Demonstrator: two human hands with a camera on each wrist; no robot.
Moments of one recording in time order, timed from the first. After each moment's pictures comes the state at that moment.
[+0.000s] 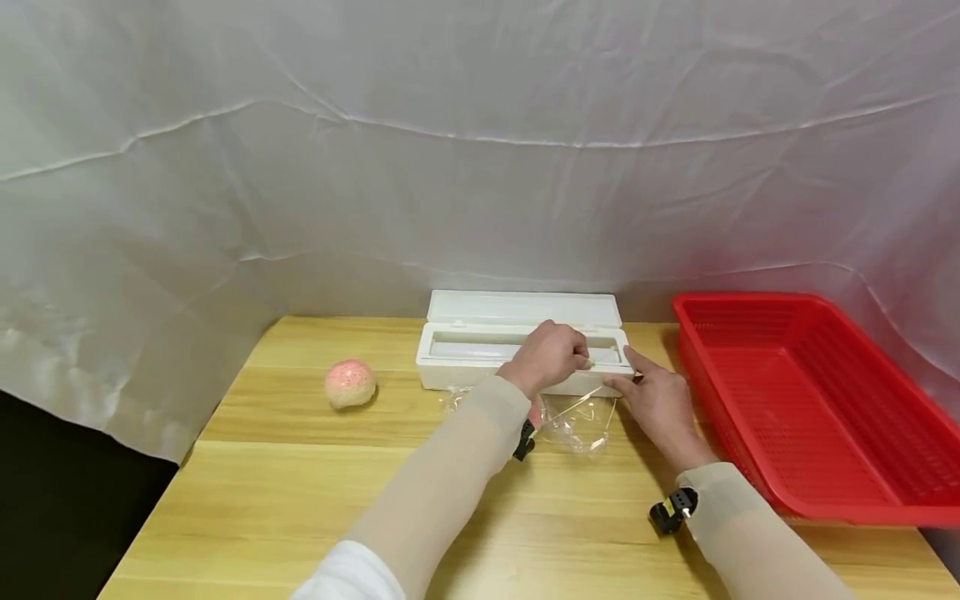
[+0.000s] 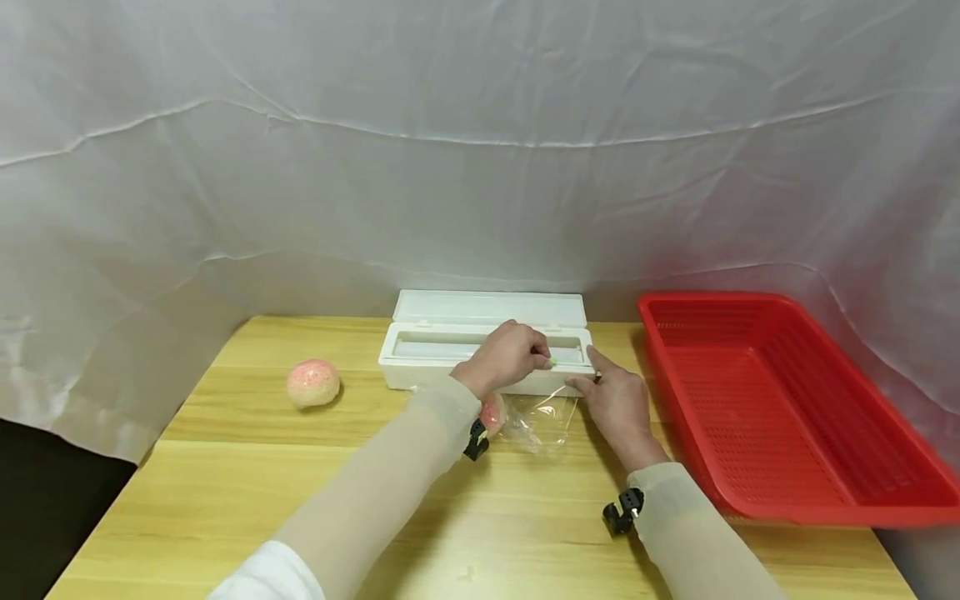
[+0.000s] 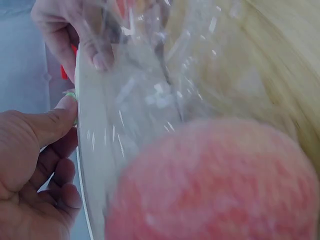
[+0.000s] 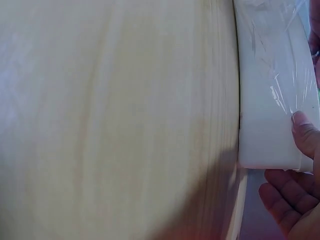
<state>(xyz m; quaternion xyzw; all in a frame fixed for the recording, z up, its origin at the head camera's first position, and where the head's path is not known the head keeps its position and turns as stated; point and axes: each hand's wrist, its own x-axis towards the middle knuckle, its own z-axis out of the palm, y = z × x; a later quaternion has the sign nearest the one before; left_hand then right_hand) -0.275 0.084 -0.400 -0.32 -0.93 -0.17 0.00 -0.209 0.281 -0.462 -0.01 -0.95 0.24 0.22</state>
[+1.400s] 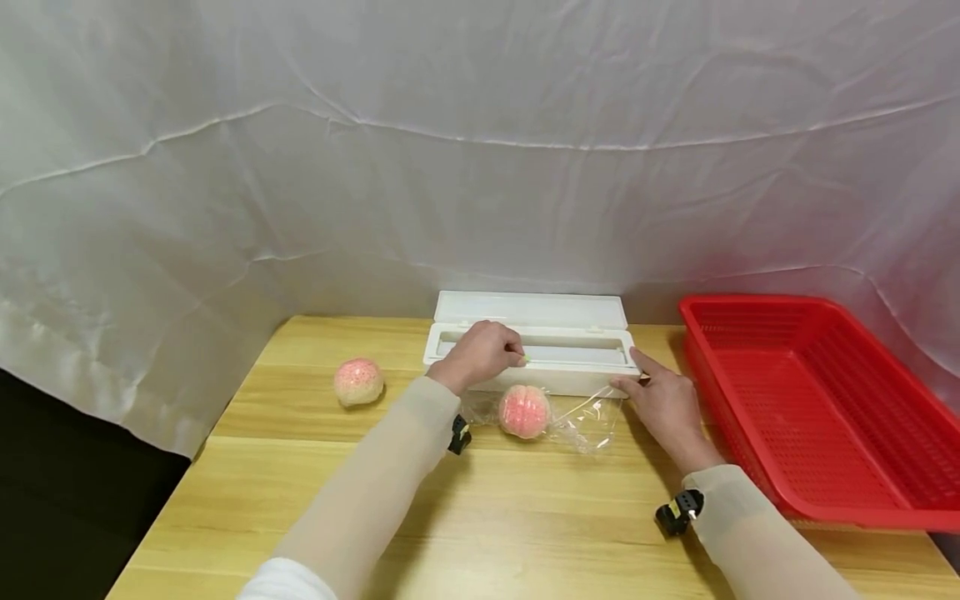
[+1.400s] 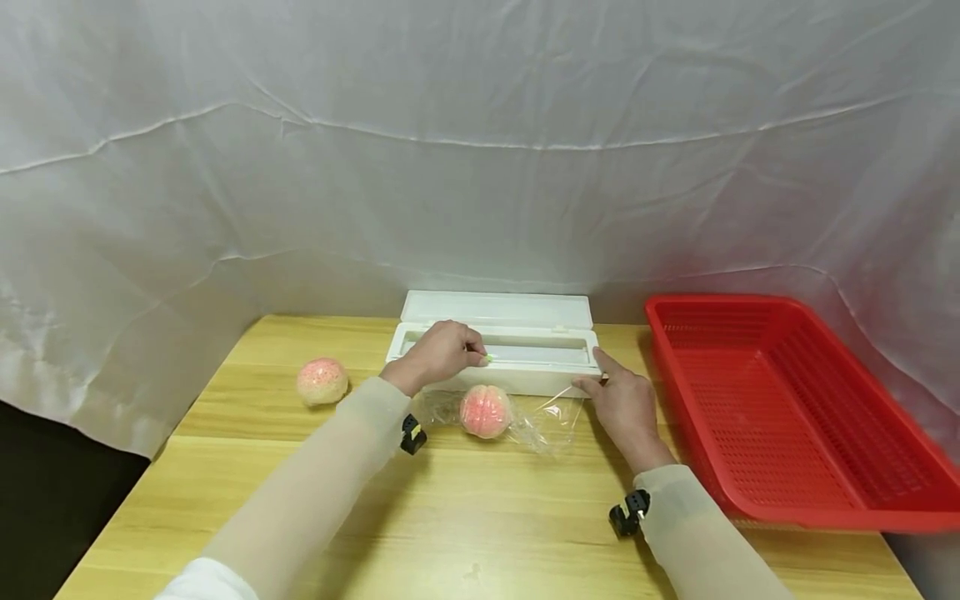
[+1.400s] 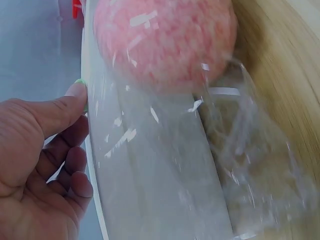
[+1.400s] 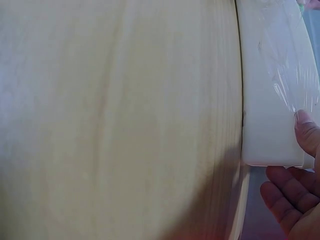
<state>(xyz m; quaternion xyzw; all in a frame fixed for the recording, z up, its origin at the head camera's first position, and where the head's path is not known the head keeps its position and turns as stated) -0.287 -0.020 -0.401 -0.28 -0.93 -0.25 -0.03 -0.213 0.284 -0.464 -0.02 -0.95 0.26 0.19</state>
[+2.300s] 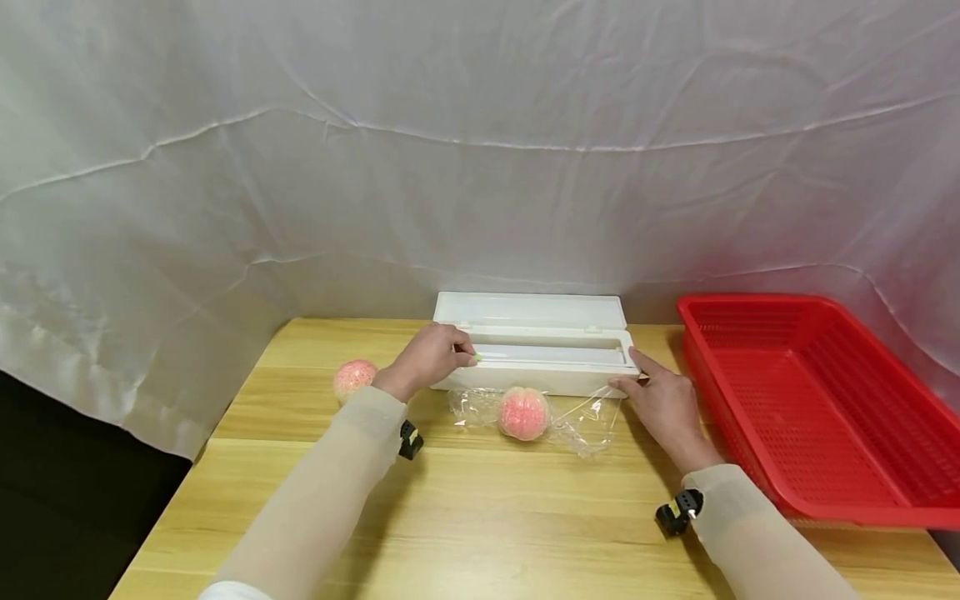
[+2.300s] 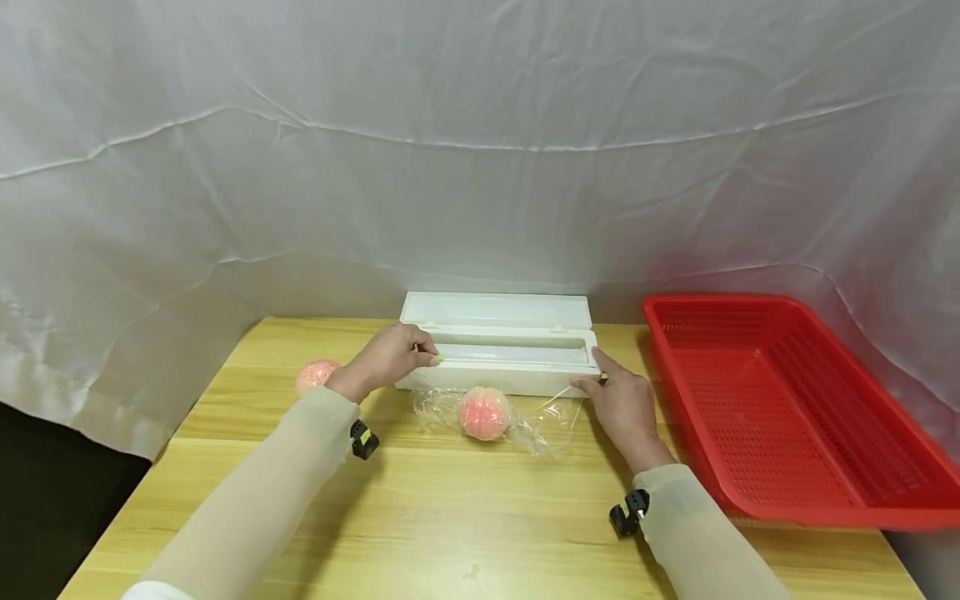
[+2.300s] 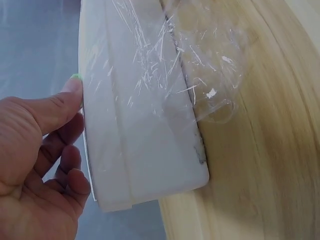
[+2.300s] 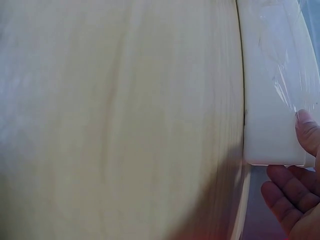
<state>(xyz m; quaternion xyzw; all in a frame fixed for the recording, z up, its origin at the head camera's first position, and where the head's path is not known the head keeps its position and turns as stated) -0.288 -0.091 -0.406 -0.25 -0.93 -0.25 -0.01 -0.215 0.279 -0.464 -0.03 -0.95 0.27 0.18</state>
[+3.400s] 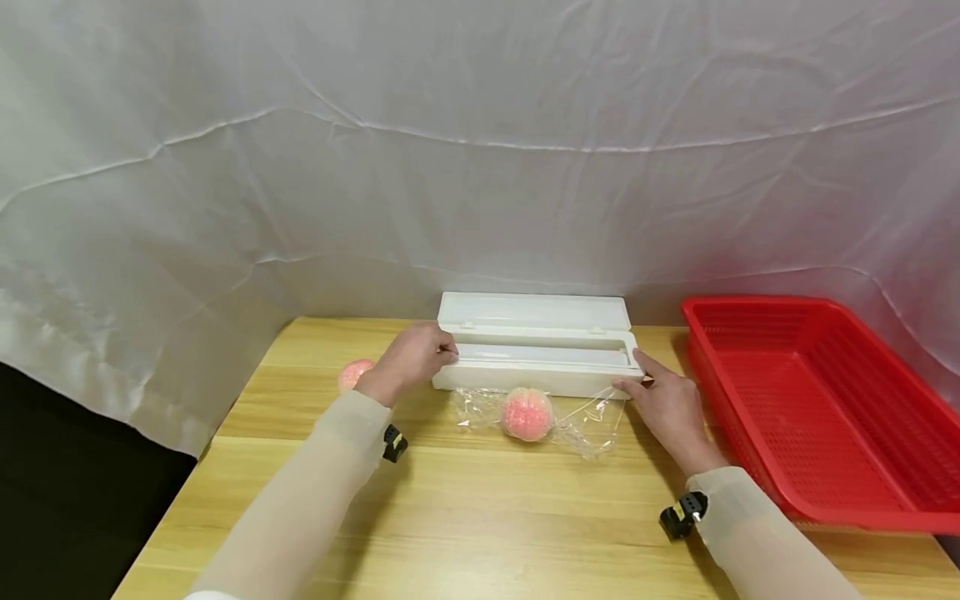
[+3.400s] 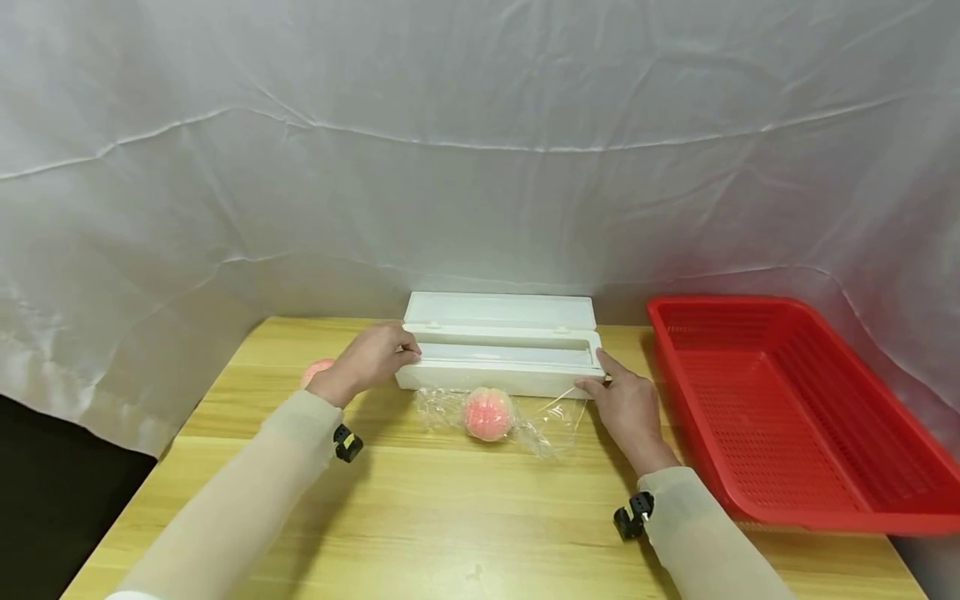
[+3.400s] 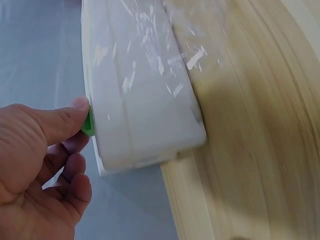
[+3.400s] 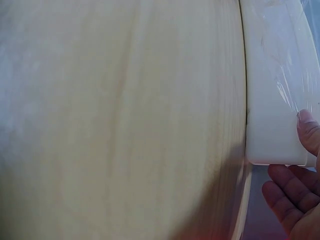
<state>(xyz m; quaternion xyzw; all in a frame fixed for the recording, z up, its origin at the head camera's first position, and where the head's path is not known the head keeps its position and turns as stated) -0.282 -0.116 -0.402 -0.25 -0.95 -0.19 0.04 -0.219 0.282 -0.468 -0.03 -0.95 0.27 0.18</state>
